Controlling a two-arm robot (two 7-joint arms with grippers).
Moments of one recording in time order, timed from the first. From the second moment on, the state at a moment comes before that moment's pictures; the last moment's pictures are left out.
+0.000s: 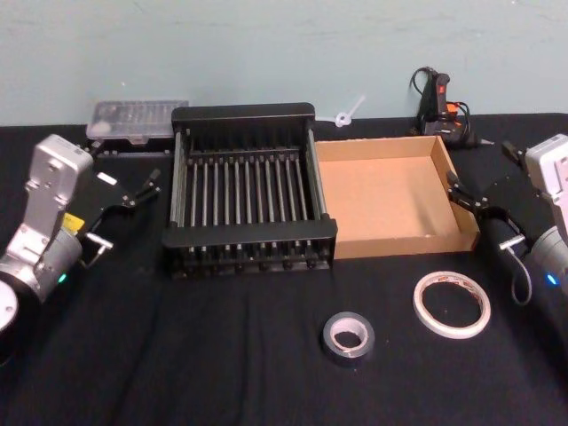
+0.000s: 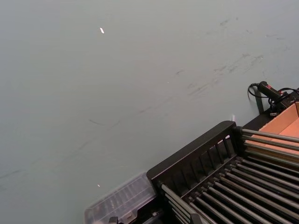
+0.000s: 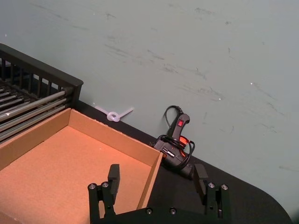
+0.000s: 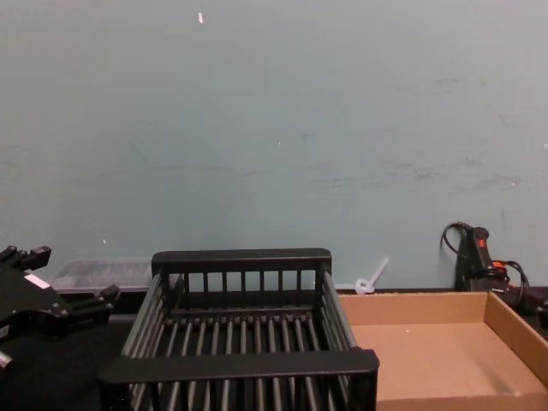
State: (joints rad) left arm -0.20 0.60 0.45 -1.41 -0.25 -0.12 0.03; right arm 0.20 0.60 -0.45 -1.41 0.25 -0.12 -0.03
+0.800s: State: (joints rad) left arm -0.20 0.60 0.45 -1.41 -0.25 -0.12 0.03; right arm 0.17 0.62 -0.38 -1.49 0.32 -0.04 0.07
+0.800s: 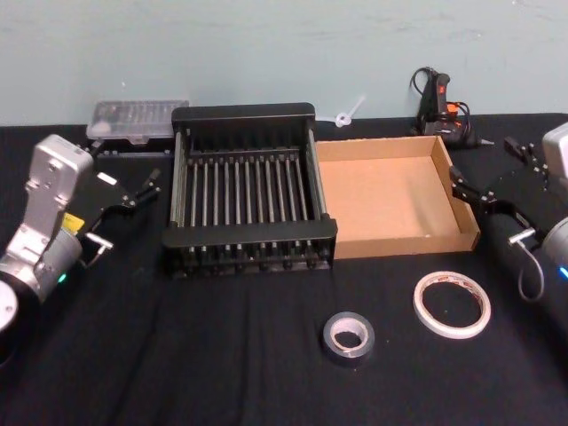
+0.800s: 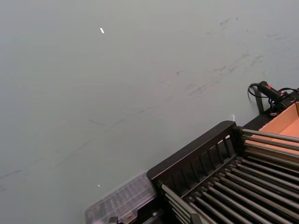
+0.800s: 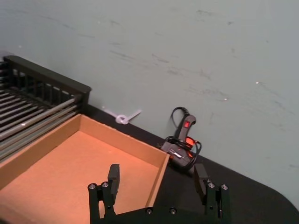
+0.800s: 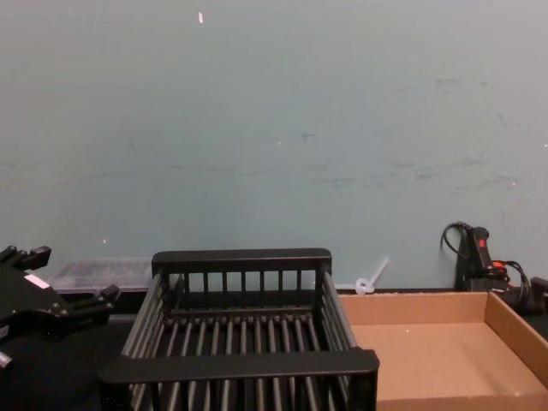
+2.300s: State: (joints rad) left arm -0.20 0.60 0.45 -1.41 -0.25 -0.12 0.03; right arm 0.10 0.70 -0.33 -1.59 0.43 0.44 0.37
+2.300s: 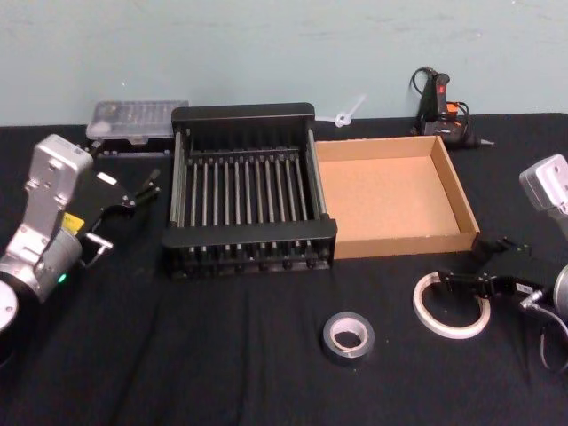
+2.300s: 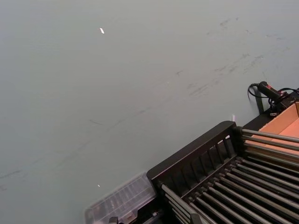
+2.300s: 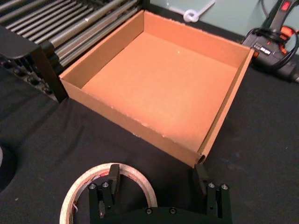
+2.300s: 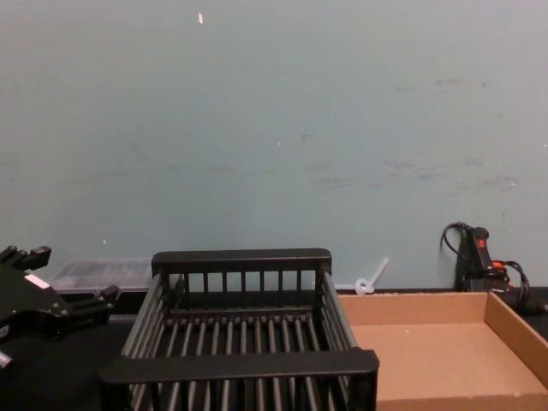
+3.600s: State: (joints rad) left arm -0.20 0.60 0.45 -1.41 -0.25 -0.12 0.03; right arm 0.10 0.70 -0.34 -1.56 0.42 0.49 0.42
